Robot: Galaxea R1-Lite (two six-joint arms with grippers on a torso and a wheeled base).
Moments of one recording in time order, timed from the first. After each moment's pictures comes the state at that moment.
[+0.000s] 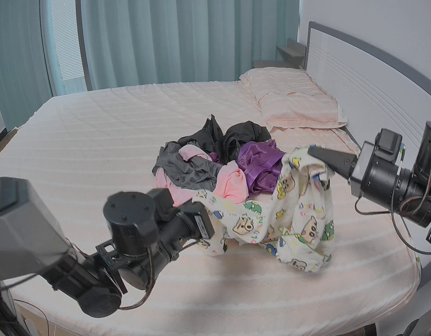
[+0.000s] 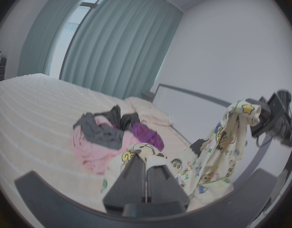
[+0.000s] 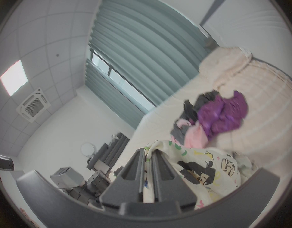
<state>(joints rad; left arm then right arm) -0.74 1.96 -0.55 -1.31 0.30 -0.38 0.53 1.47 -0.61 -0.84 0.21 0.73</state>
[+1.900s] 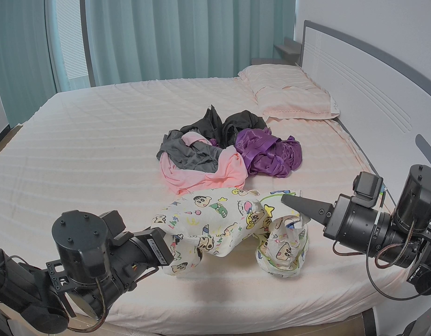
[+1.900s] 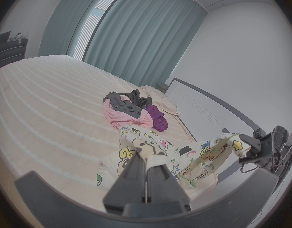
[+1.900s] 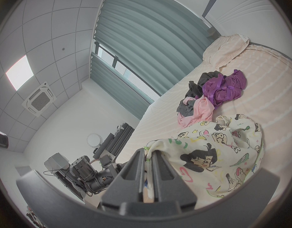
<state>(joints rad) -0.78 1.65 -0.34 -1.05 0.42 -0.62 0.70 1.56 -0.42 -1.09 0.13 0.75</state>
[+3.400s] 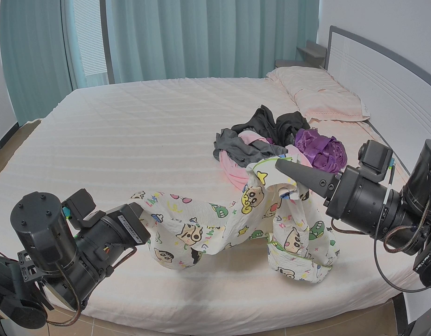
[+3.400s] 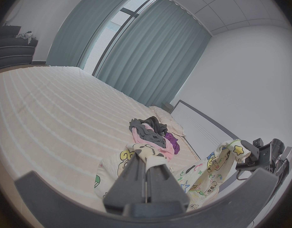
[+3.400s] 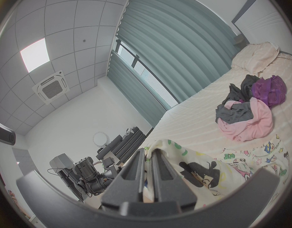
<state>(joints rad) -0.75 1.51 -0.35 -1.05 0.45 -0.61 0.75 1.53 -0.54 -1.08 0.12 0.64</state>
